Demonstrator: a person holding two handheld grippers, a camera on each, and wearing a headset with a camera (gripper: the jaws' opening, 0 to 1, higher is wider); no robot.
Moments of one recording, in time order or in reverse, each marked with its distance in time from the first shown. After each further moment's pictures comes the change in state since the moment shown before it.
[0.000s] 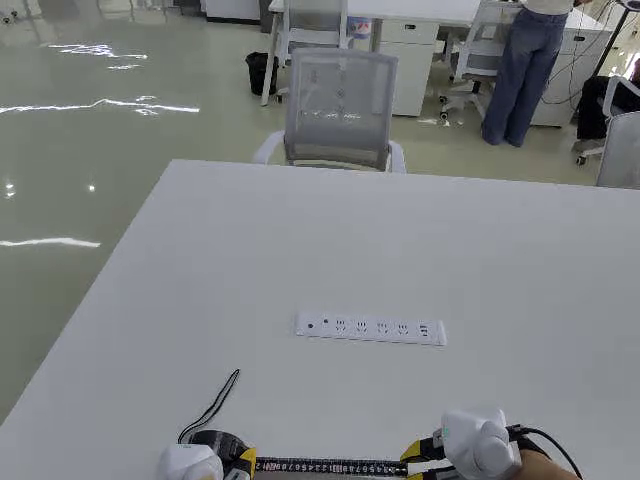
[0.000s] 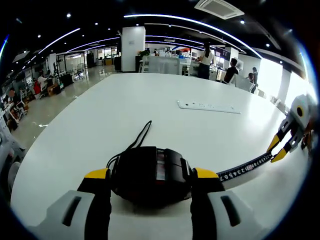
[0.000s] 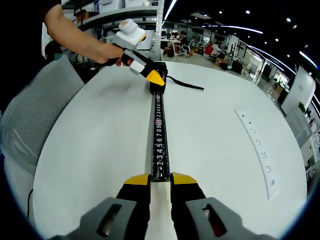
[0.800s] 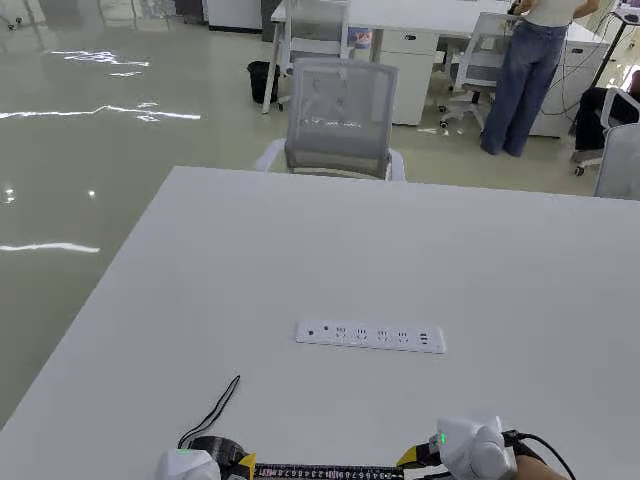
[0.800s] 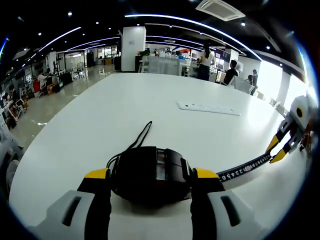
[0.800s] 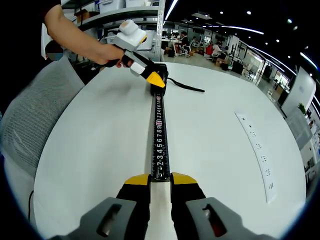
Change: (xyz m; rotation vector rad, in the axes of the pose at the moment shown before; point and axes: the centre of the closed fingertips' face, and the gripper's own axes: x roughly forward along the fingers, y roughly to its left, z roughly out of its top) left arm -0.001 0.002 0.001 -0.018 -0.003 -0.013; right arm 0.000 0.000 0.009 -0.008 0.000 0.001
